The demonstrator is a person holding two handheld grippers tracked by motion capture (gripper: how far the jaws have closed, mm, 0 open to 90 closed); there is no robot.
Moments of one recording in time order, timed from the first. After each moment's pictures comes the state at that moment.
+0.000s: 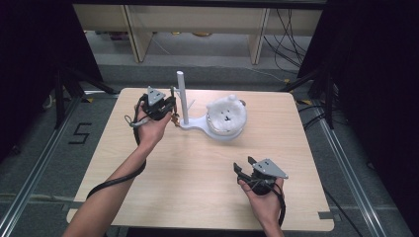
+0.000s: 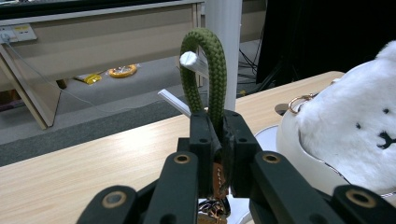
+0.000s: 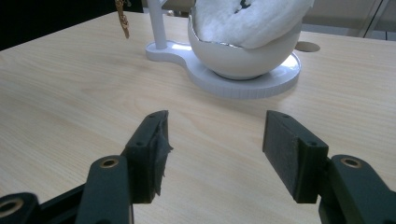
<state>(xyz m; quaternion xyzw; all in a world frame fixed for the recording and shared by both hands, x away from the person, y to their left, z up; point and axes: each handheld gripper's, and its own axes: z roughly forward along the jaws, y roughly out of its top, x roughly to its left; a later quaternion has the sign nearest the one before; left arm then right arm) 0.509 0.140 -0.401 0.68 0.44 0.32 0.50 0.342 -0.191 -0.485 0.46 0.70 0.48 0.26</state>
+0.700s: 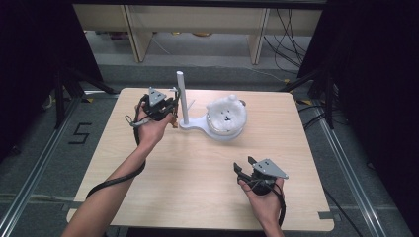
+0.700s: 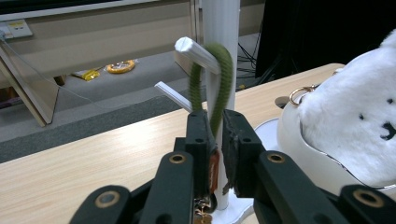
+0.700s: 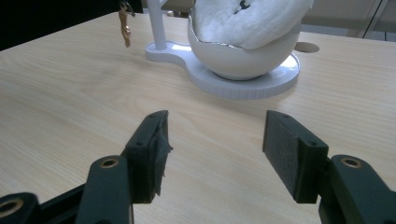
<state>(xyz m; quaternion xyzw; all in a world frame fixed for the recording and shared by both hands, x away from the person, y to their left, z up) 0.510 0.141 -0.405 0.69 0.43 0.32 0.49 0.343 -0.191 -0.485 0.45 0.70 0.48 0.27</state>
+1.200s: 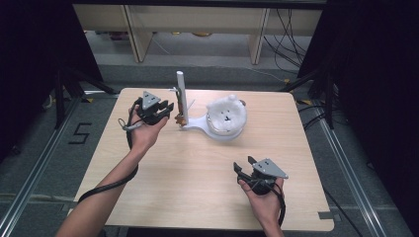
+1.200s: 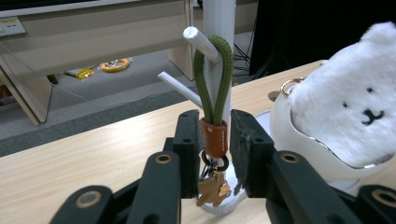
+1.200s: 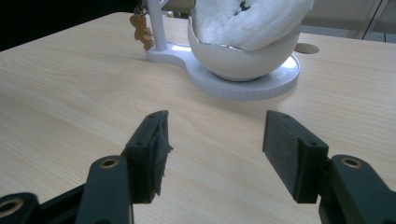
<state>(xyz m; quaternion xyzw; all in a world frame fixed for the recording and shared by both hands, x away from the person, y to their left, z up) 0.492 0.158 -0.403 0.69 0.43 0.30 0.50 0.341 -0.189 -0.484 0.47 0.70 0.48 0.26</state>
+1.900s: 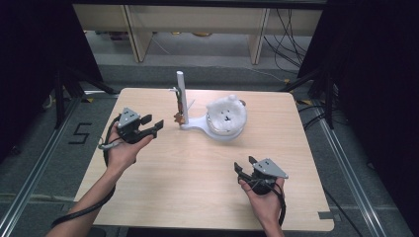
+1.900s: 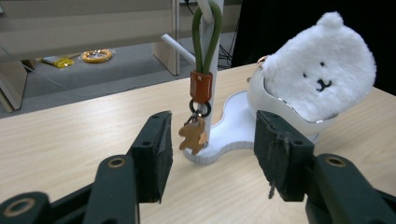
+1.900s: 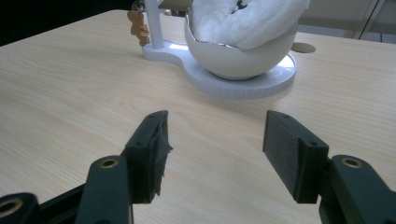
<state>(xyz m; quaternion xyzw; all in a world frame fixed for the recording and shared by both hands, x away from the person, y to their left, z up) 0.434 0.202 -0.416 0.69 0.43 0.26 0.52 0.343 -0.192 -0.484 0.45 0.70 0.47 0.28</state>
